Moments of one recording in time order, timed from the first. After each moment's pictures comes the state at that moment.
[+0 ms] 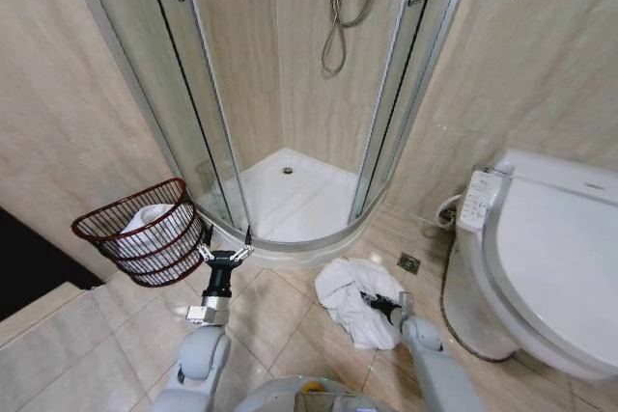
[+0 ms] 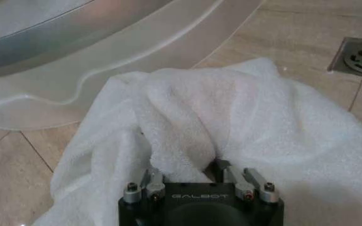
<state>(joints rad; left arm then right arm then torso) 1.51 -1.41 -0.51 -1.97 -0.10 -0.42 -0.06 -1.20 1.36 0.57 1.28 0.28 -0.42 -0.31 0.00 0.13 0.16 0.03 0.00</state>
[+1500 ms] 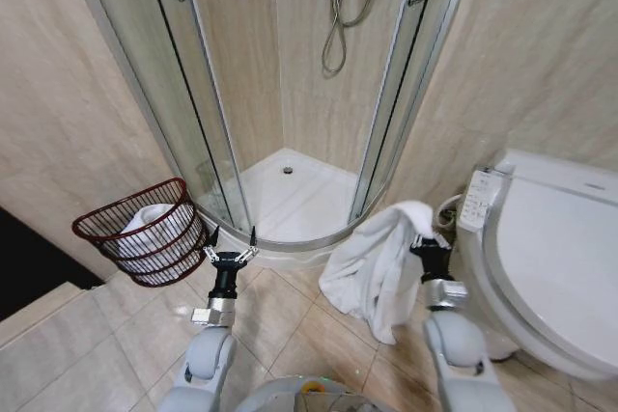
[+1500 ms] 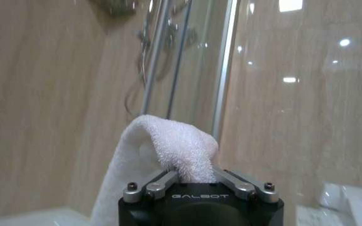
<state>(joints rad) 1.53 -1.42 -0.50 -1.96 -0.16 -0.47 -0.05 -1.50 1.43 0.66 2.29 0.02 -0.04 0.06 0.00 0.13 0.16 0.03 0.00</state>
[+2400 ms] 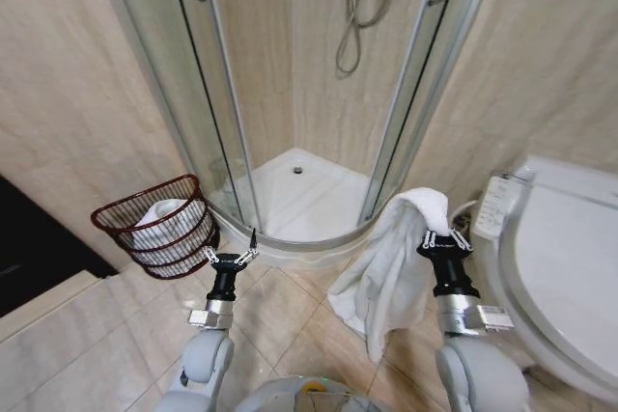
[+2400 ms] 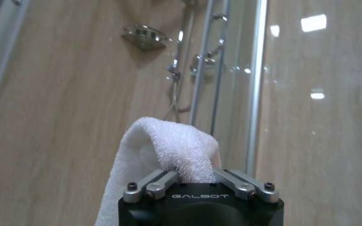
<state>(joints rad) 1.54 -1.41 -0.51 -1.96 -0.16 -0.46 -0.02 -1.63 1.53 0.60 2.43 -0.10 0.04 0.03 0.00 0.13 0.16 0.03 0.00</state>
